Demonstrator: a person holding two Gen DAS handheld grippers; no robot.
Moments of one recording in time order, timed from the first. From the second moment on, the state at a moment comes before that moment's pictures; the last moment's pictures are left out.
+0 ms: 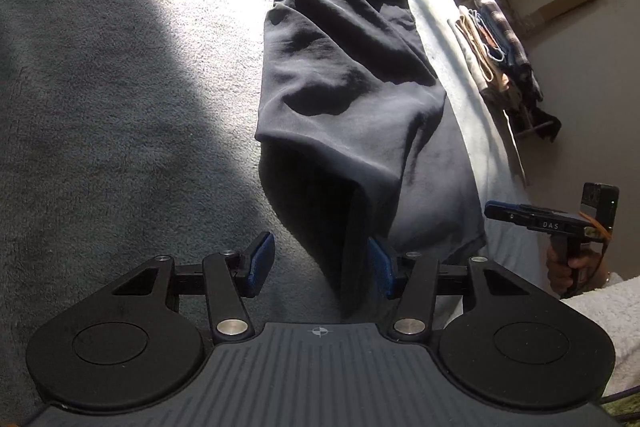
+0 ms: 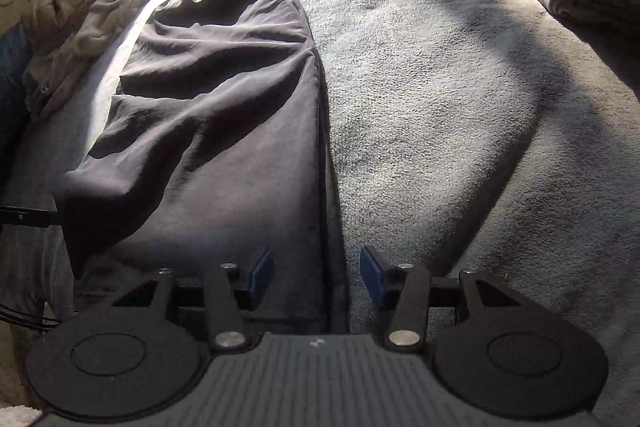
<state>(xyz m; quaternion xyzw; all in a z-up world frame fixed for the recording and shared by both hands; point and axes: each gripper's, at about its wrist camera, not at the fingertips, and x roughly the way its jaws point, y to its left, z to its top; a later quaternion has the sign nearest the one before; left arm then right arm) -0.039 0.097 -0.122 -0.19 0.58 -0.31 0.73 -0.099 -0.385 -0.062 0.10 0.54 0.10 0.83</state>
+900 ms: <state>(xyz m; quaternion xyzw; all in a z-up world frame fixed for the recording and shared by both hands) -0.055 0.049 -0.155 -0.22 0.63 -0.38 0.64 -0.115 -0.382 -0.051 0.07 0.53 0.05 0.84</state>
